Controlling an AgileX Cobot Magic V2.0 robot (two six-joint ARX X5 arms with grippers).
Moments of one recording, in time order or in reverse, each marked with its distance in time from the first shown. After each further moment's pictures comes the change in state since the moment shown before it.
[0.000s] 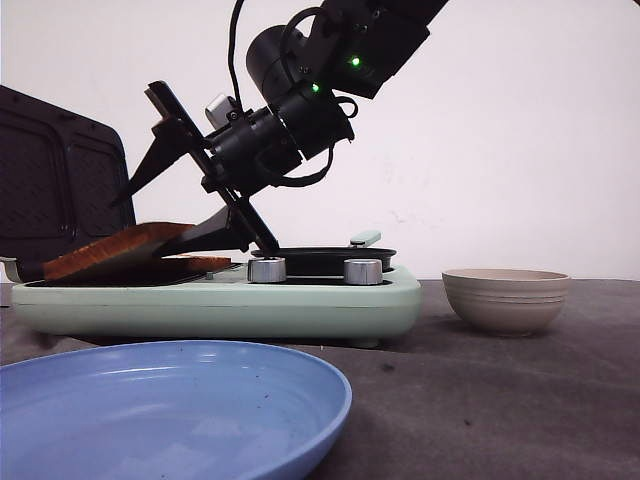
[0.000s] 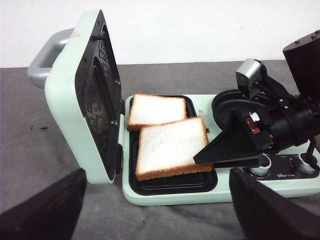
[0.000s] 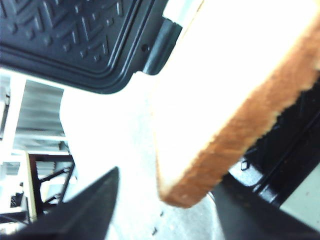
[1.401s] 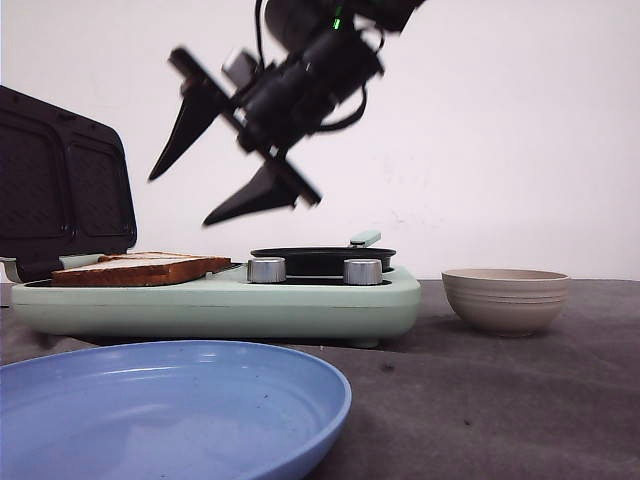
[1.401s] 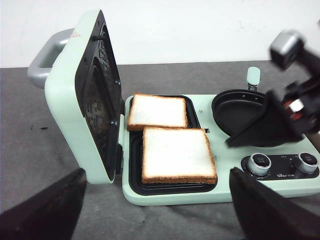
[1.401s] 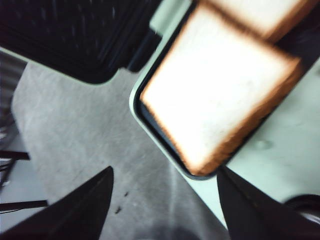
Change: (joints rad) left arm 0.000 0.000 0.000 0.000 0.000 0.000; right arm -0.026 -0.166 0.008 -0.258 0.176 -0.231
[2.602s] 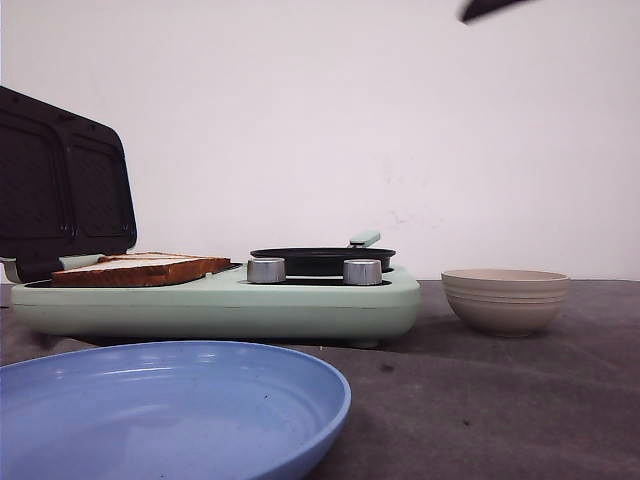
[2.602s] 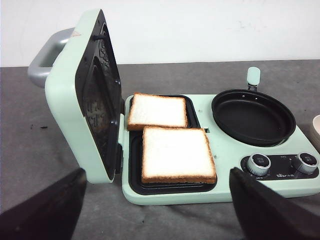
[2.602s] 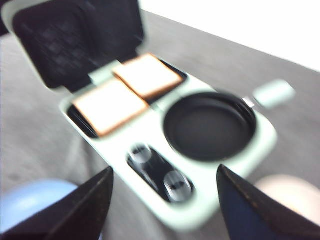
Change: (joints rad) left arm 0.000 0.000 0.000 -0.002 -0.001 -0.005; right arm -0.109 -1.019 -0.730 0.050 0.396 -0.419
